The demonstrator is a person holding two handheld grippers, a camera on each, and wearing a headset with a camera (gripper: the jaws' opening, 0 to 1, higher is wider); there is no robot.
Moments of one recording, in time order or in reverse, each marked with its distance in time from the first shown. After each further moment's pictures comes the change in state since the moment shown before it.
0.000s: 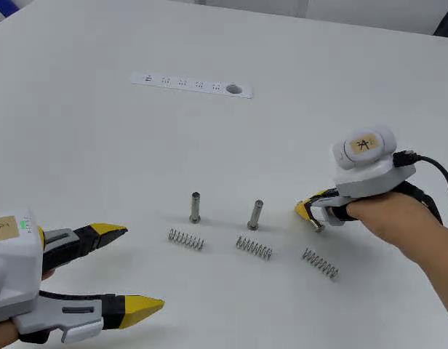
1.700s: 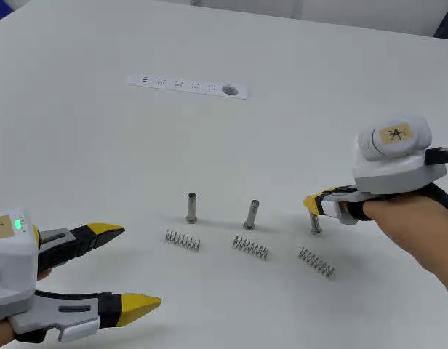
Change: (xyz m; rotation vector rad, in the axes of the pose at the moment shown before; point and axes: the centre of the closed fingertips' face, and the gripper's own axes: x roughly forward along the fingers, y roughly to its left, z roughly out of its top) left arm -0.001 0.000 0.004 0.004 -0.007 -0.005; right arm -0.046 0.007 0.008 0.105 -0.076 -0.022
